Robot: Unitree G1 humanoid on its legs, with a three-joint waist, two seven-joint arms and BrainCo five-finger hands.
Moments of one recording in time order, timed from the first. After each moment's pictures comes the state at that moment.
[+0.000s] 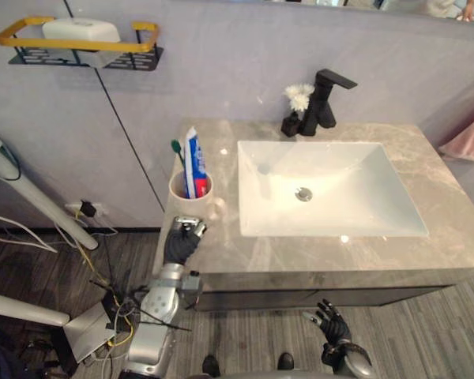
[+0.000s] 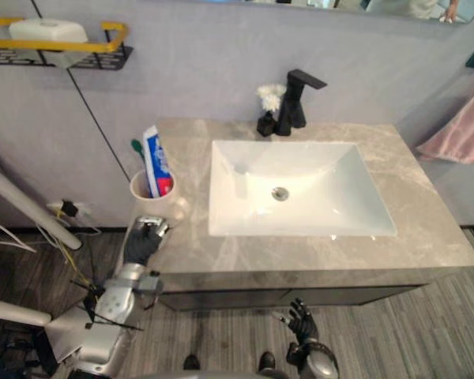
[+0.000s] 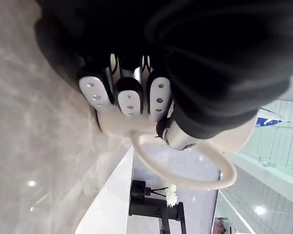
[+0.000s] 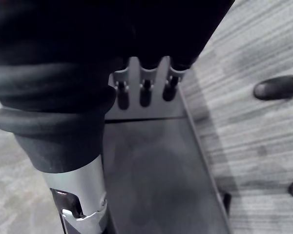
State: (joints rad) left arm 0.15 0.17 -0.13 -0.11 -0.18 -0.20 0.09; right arm 0.19 0.00 -0.12 0.66 0.22 -0.10 0.07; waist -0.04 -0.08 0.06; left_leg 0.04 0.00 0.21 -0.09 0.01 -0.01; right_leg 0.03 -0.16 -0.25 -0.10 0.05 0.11
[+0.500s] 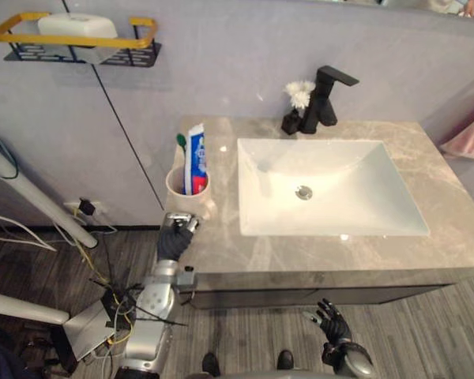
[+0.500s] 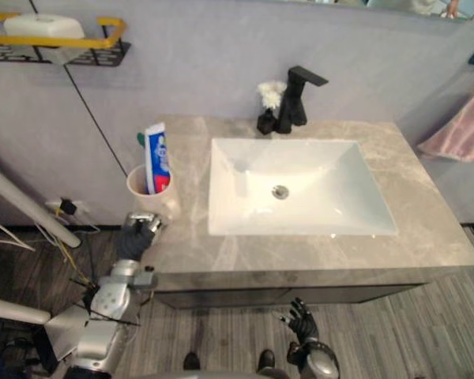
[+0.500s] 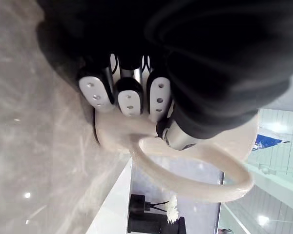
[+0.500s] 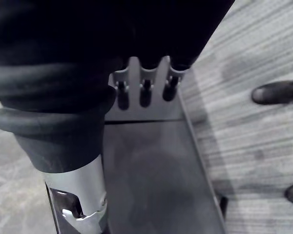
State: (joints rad) left arm 0.13 0.17 -0.09 -0.10 -0.18 -0.20 0.11; right arm 0.19 0.00 -0.13 0.66 0.19 -0.10 0.07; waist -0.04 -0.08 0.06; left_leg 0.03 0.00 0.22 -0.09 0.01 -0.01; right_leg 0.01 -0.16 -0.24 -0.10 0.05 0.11
